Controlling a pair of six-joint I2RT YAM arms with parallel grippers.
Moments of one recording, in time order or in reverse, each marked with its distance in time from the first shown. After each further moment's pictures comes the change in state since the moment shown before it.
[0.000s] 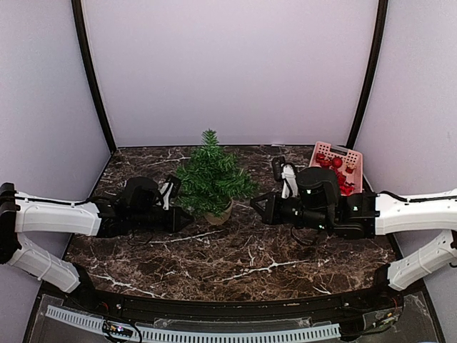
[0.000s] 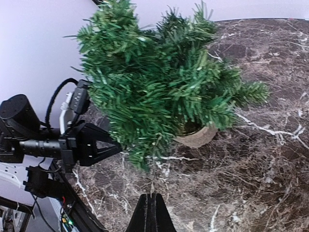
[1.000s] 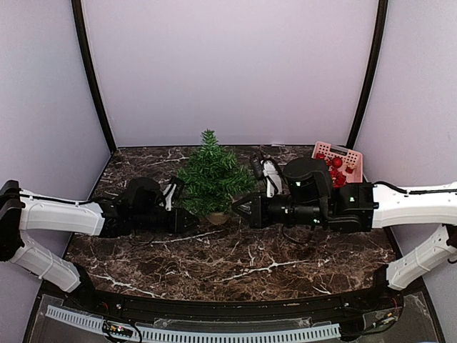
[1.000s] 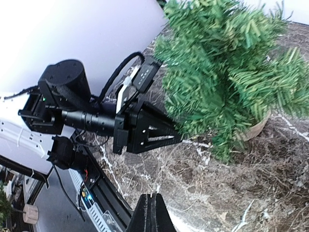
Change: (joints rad) left arm 0.000 0.035 0.000 0.042 0.073 -0.013; right arm 0.080 0.071 0.168 -0.124 -0.113 -0.055
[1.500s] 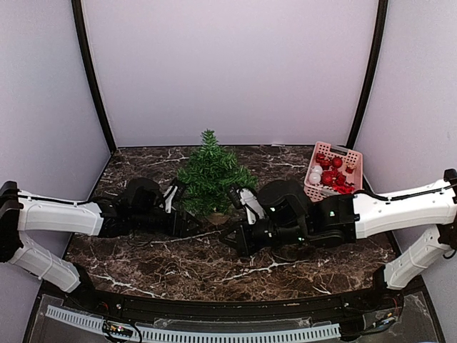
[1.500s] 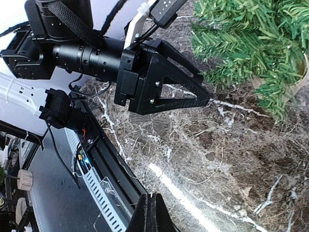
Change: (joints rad) left arm 0.000 -0.019 0.000 -0.045 0.040 0.064; right arm 0.098 0.116 0.018 -0.043 -0.072 0.005
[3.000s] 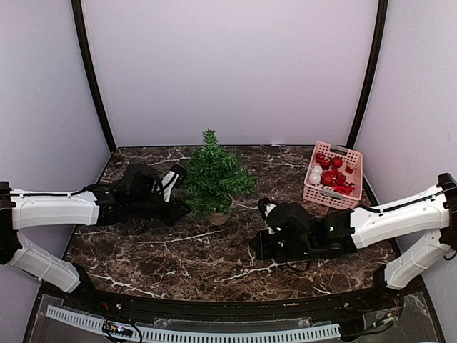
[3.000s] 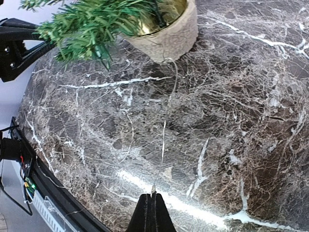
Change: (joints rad) left arm 0.046 -0.016 0.116 -0.129 -0.110 0.300; right arm -0.071 -0.018 -0.238 0.016 0.204 0.193
